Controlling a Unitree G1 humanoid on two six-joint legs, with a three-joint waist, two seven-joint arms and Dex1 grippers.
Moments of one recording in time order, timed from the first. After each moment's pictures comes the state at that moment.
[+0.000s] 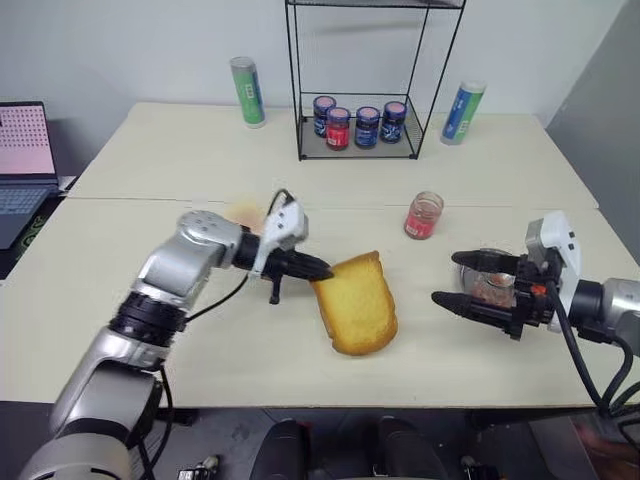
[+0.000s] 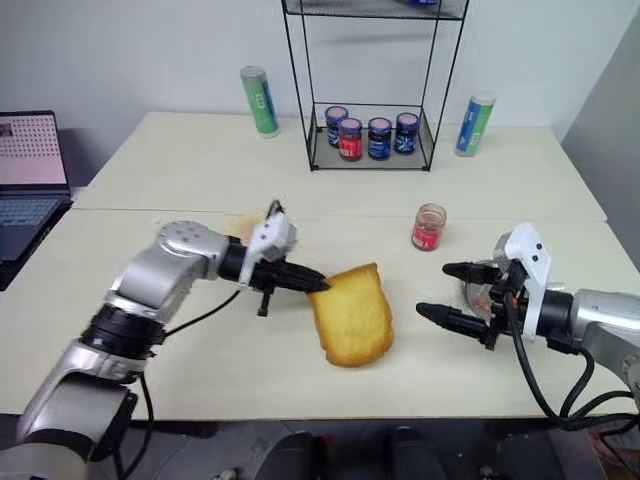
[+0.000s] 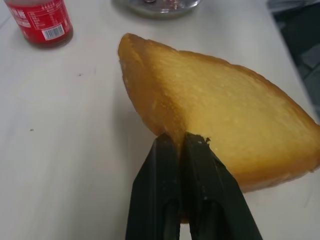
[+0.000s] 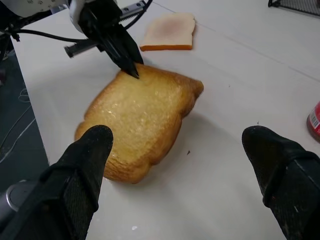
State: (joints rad) left arm -0.78 0.58 -0.39 0.34 -0.17 0.24 -1.28; right arm -0.11 -0.87 -0.35 -0.64 0.93 0.98 0.71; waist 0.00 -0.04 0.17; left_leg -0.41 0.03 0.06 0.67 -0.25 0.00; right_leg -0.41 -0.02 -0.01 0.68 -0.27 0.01
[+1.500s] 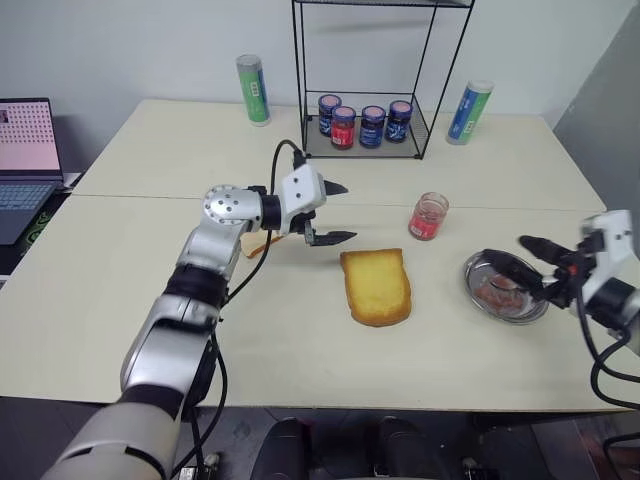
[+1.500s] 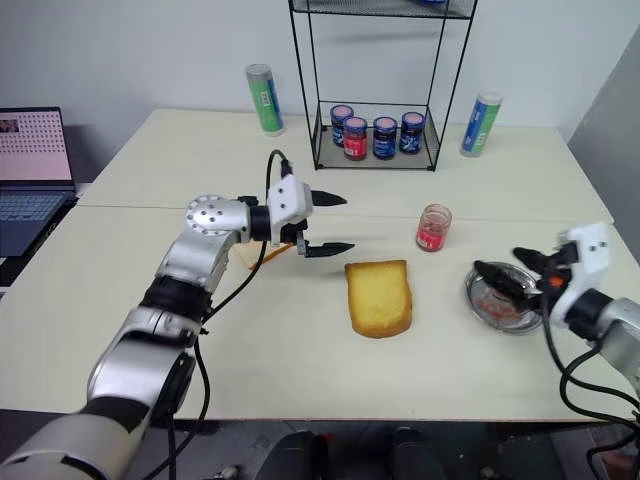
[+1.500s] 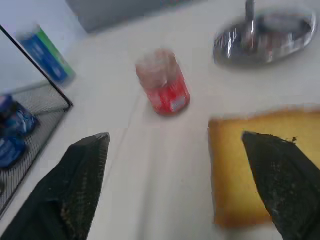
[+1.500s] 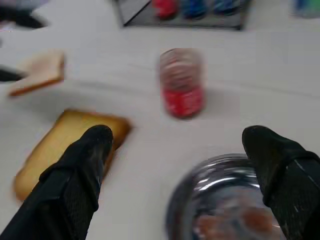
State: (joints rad) left arm -0.82 0.42 -0.13 0.35 -0.18 0.04 -1.16; right arm -0.04 -0.71 -0.58 -0.41 0.84 0.89 0.42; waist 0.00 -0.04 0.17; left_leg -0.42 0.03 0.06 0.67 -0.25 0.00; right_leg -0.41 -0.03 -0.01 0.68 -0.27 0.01
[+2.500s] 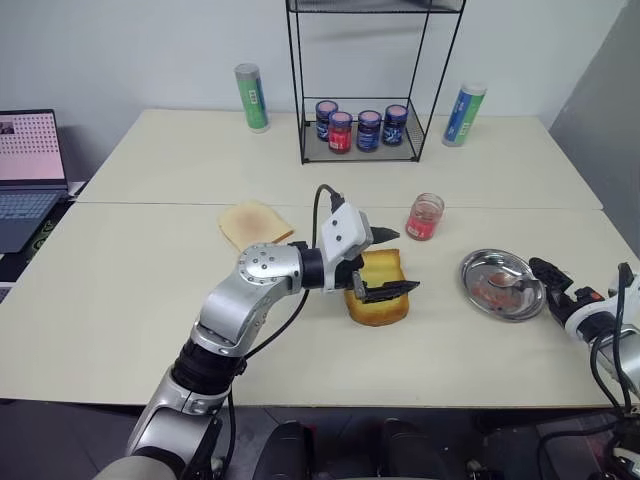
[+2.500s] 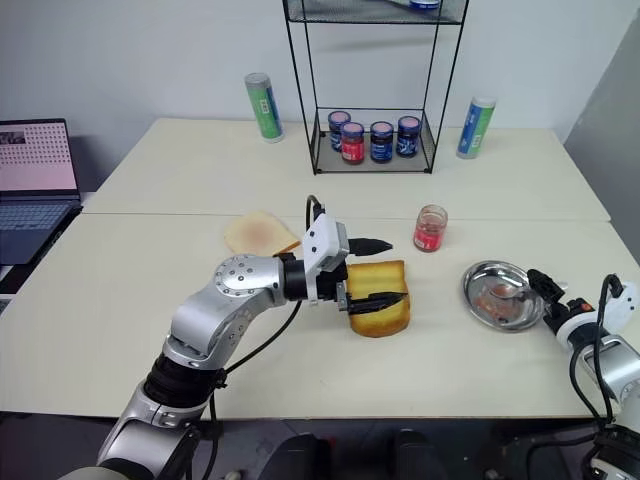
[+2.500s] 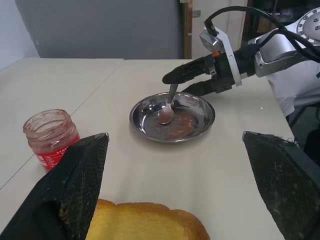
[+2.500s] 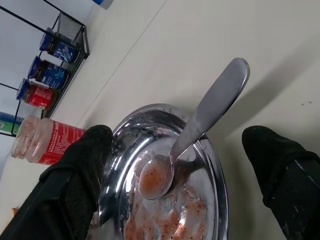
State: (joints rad) left arm -0.57 0.36 -0.28 -0.26 -0.33 0.54 -0.88; right arm -0.19 -0.46 -0.75 0.10 1.12 0.92 0.04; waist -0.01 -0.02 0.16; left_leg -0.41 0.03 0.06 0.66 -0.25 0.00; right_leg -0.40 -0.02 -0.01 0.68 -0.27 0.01
